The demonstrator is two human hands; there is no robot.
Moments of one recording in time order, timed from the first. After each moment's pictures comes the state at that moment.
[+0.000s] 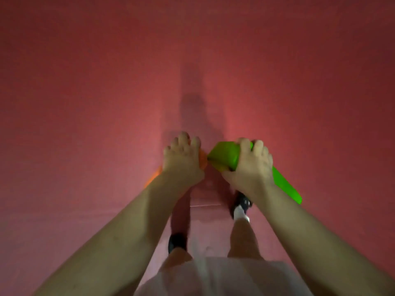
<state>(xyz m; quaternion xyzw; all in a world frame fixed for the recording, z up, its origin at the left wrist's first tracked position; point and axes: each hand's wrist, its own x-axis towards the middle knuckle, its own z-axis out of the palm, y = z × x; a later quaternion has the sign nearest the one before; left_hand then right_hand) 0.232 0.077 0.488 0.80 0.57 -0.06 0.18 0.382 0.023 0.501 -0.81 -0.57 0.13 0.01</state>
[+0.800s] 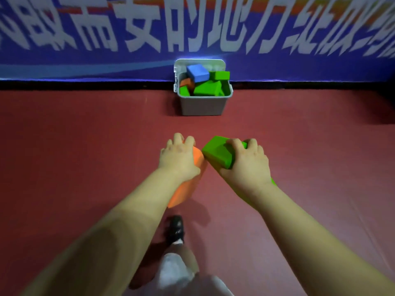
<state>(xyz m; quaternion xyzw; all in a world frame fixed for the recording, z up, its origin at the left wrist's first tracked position) 1.076 -0.490 0.636 0.98 -0.14 -0.11 0.12 1.018 -0.644 0.639 -0.99 0.13 -0.03 0.10</state>
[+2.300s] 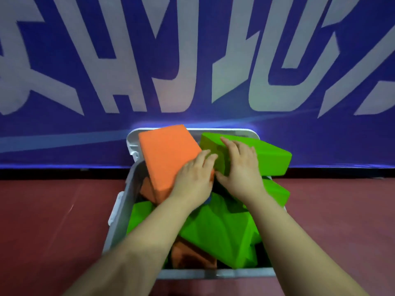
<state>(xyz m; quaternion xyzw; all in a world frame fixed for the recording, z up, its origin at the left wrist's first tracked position) 2.125 -0.830 0.135 0.94 -0.26 0.14 0.16 2.111 -0.967 0.148 -0.96 -0.02 -0.20 0.19</state>
